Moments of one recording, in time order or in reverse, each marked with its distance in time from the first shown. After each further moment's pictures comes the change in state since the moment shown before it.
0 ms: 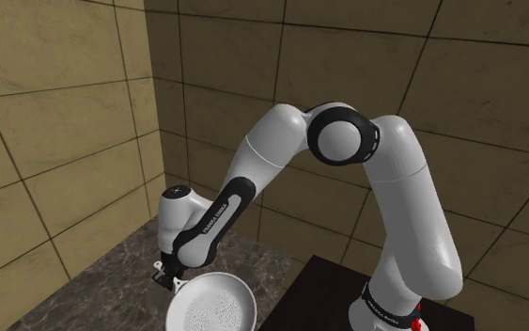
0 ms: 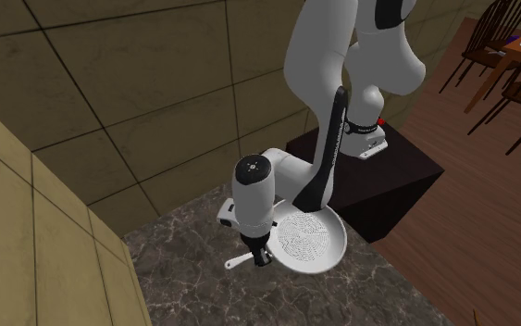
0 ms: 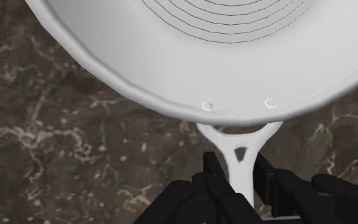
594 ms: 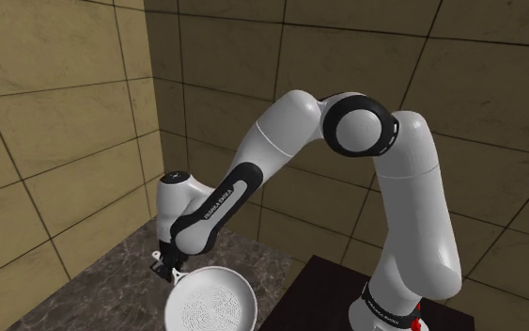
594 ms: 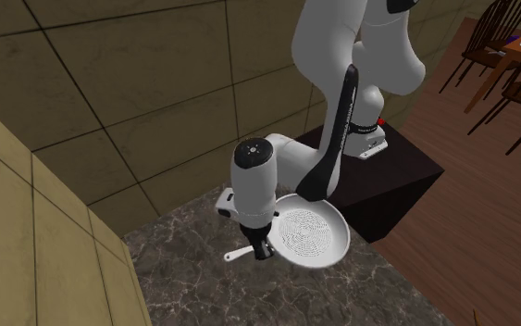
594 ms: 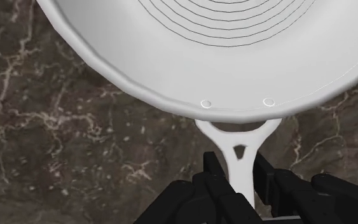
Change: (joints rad) arm -0.021 -0.099 0.029 -0.022 0.027 -0.078 -0.012
